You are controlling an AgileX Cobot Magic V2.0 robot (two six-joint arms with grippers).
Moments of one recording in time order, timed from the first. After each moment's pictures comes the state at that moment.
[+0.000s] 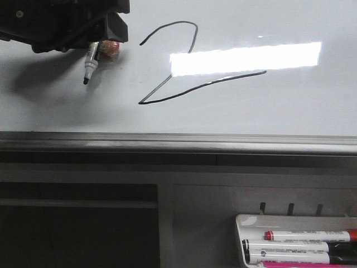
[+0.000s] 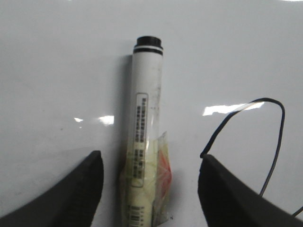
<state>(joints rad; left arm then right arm) -0.63 1.43 -0.77 -0.56 -0.30 0.25 0.48 0.62 -0.86 0.89 0.79 -0.91</state>
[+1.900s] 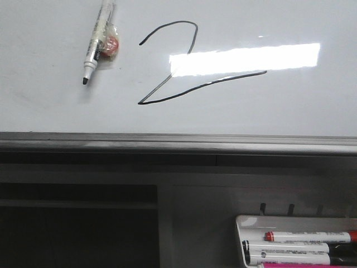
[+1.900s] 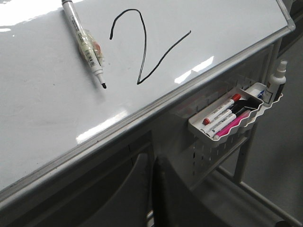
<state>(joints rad) -0.62 0.16 -0.43 -0.15 0.67 0.26 0.48 -0.01 -0.27 0.55 0.52 -0.70</state>
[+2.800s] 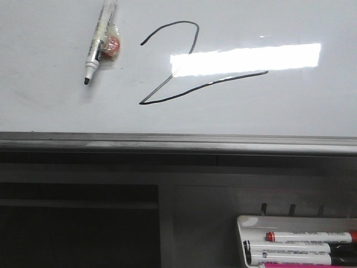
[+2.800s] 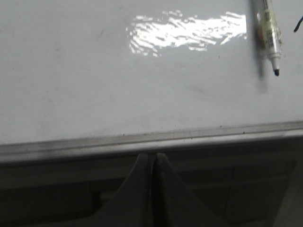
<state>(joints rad) -0.20 0.00 0.00 0.01 0.23 0.01 0.48 -0.01 -0.27 0.55 0.52 -0.70</state>
